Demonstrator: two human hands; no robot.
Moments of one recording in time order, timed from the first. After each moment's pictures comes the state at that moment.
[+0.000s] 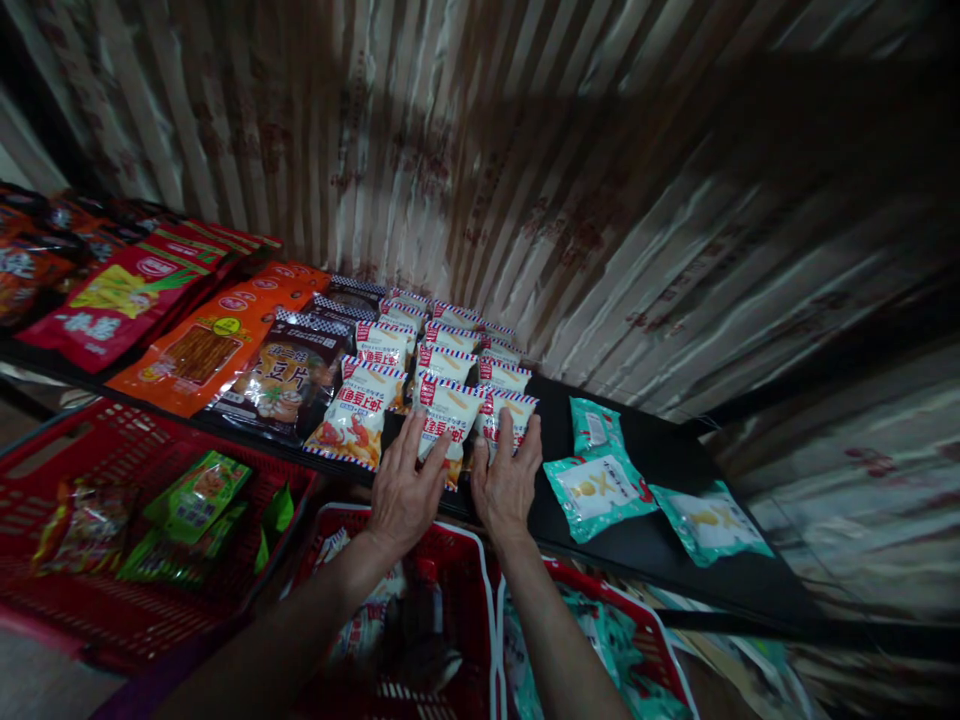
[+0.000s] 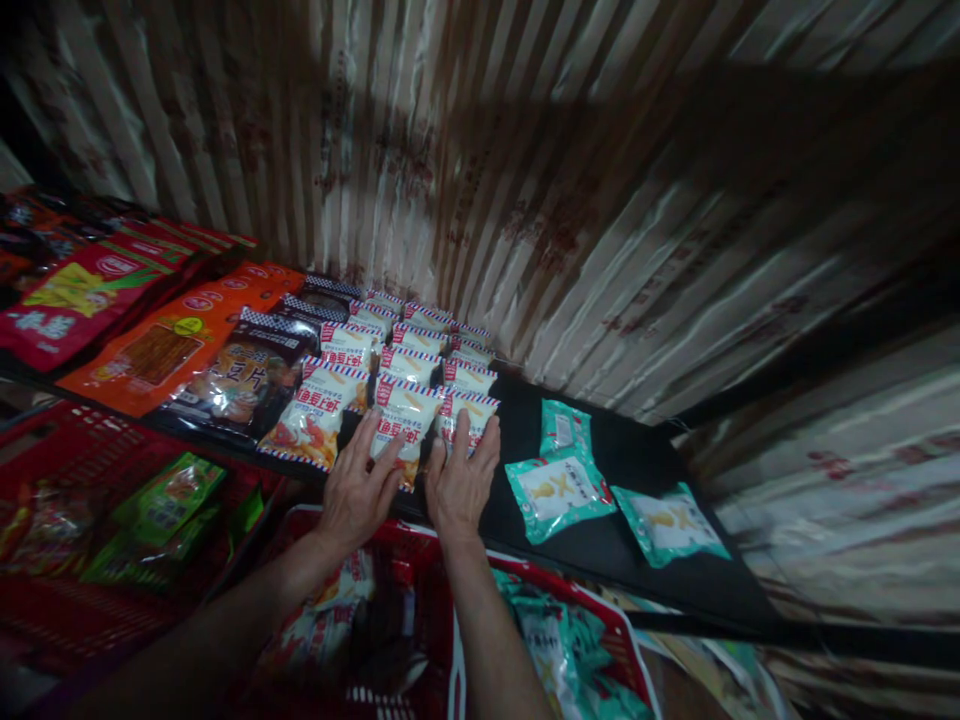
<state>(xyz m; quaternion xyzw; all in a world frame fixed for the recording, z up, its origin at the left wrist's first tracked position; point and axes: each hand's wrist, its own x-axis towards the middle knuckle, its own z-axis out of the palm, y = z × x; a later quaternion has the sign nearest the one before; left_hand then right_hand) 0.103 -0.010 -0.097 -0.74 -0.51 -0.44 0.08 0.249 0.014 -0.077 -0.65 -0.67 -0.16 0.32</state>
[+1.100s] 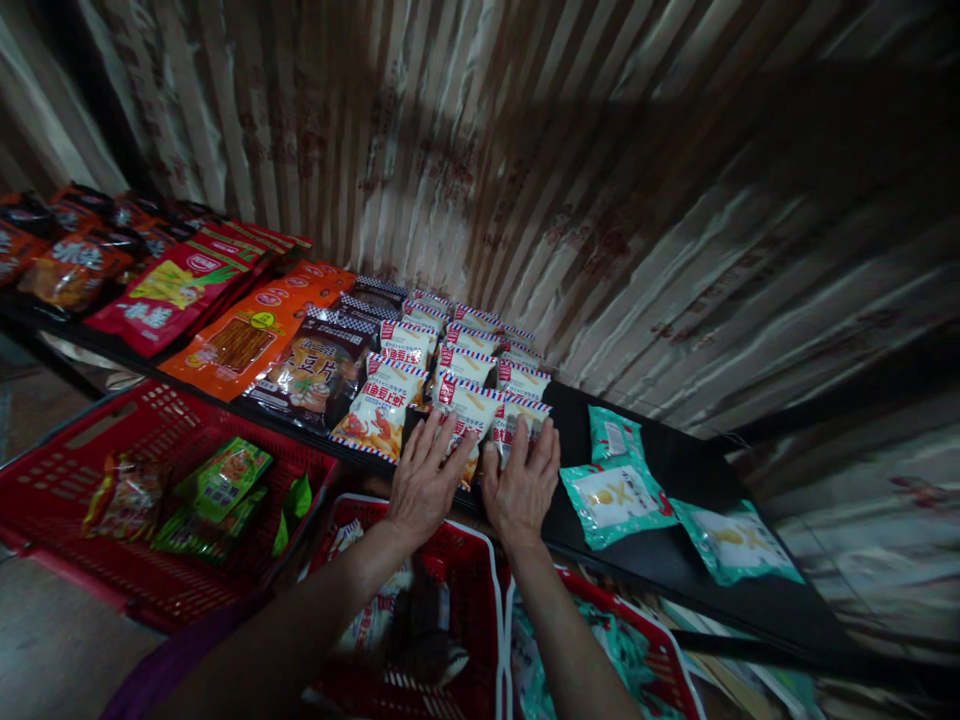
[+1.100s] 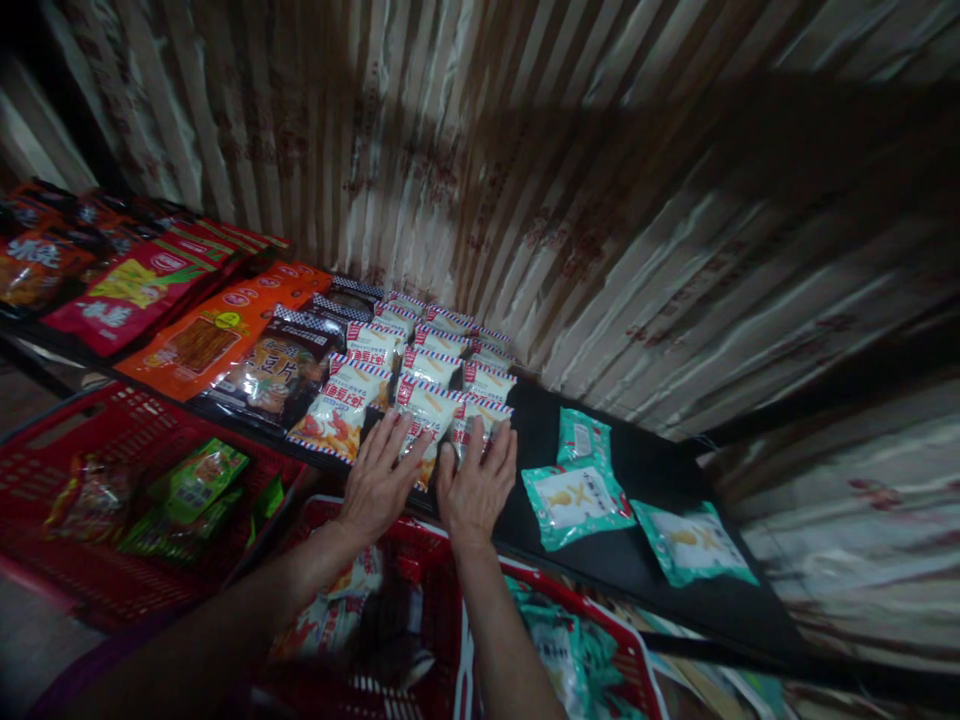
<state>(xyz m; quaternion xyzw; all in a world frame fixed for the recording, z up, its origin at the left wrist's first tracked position) 0.098 -0.010 -0.096 -0.76 -0.50 -0.41 0.09 0.243 0.006 -0.078 -0.63 -0.68 -0.21 0.32</state>
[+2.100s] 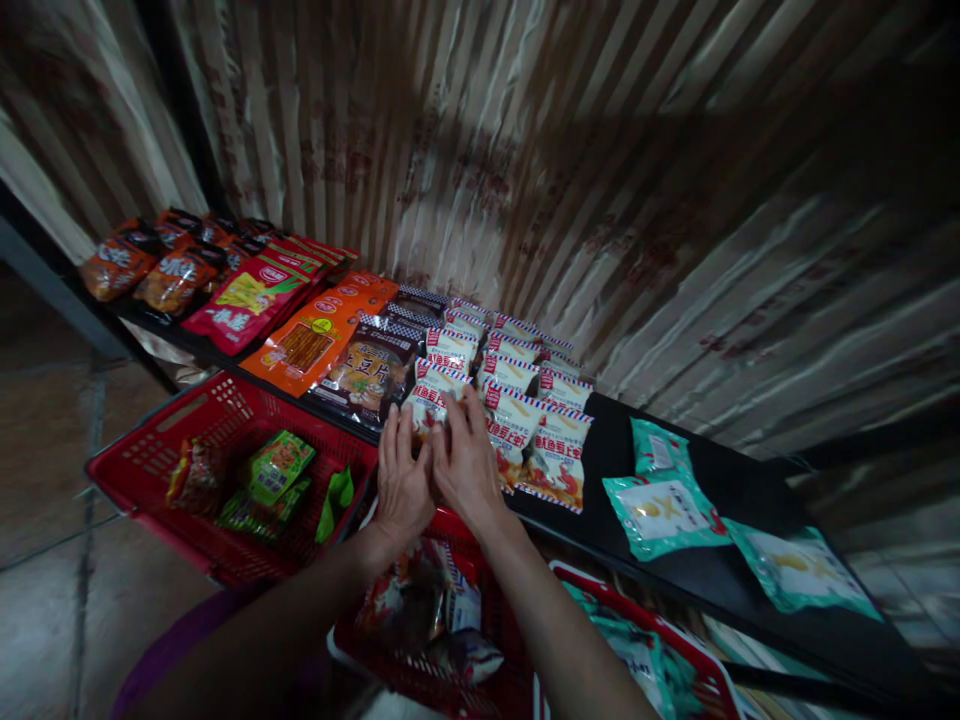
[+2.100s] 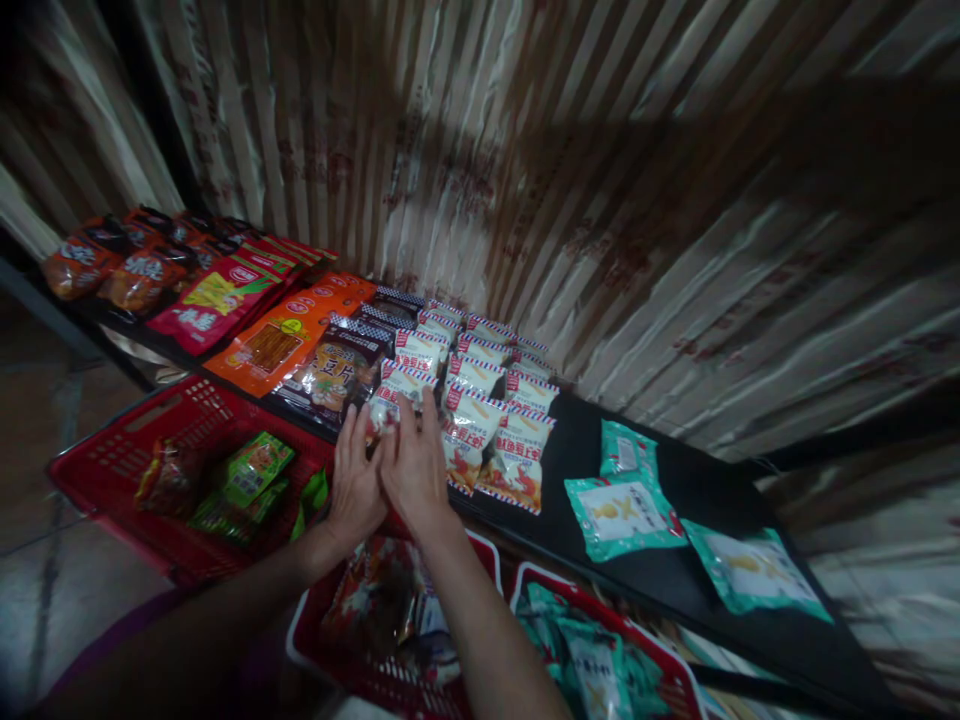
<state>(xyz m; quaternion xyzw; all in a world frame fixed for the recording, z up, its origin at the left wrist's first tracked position) 0.025 -0.039 -0.095 -0.65 -0.61 -0.44 0.07 0.110 -0.007 -0.022 -0.51 -0.80 0.05 0.33</state>
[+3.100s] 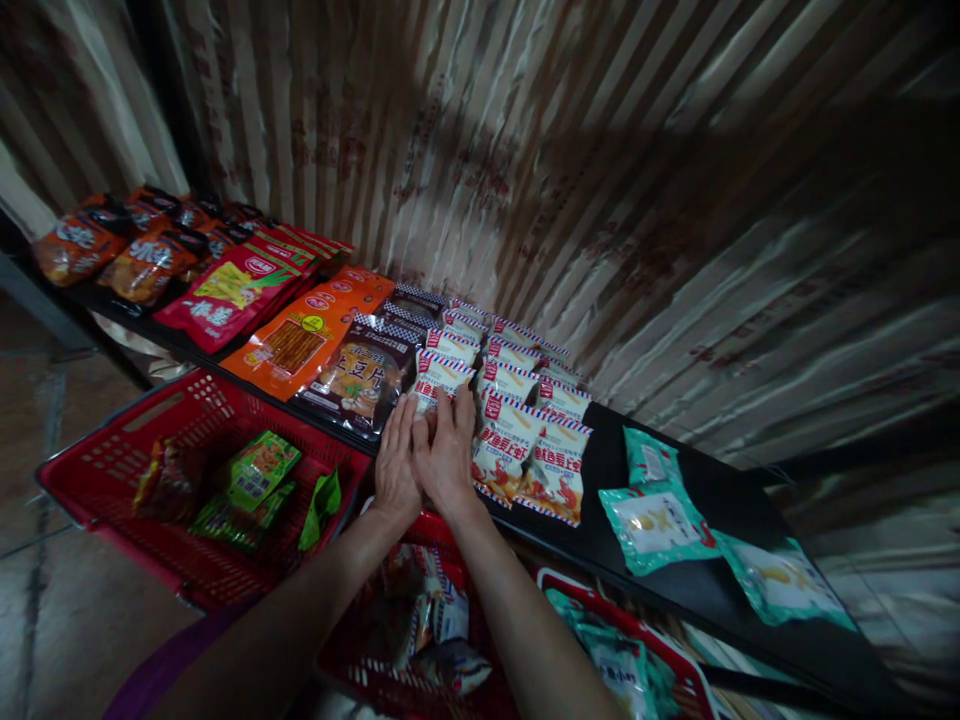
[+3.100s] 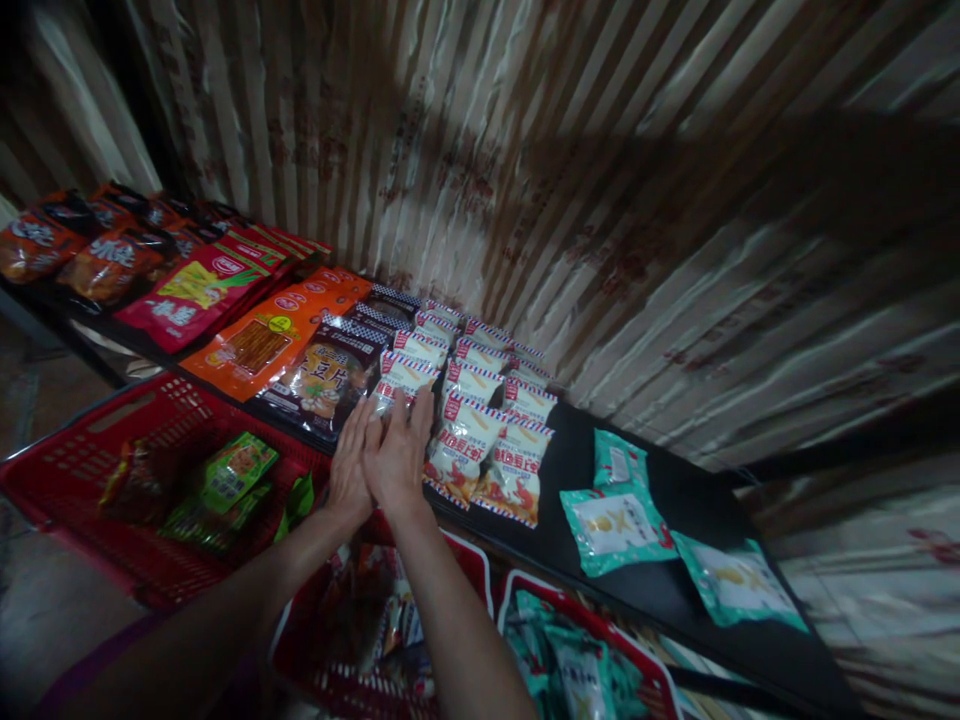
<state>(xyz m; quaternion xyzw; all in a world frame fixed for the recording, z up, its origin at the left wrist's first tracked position) 0.020 0.004 -0.119 -0.65 -0.62 -0.44 0.03 0.082 0.021 -0.050 -0.59 -0.74 0.07 0.32</state>
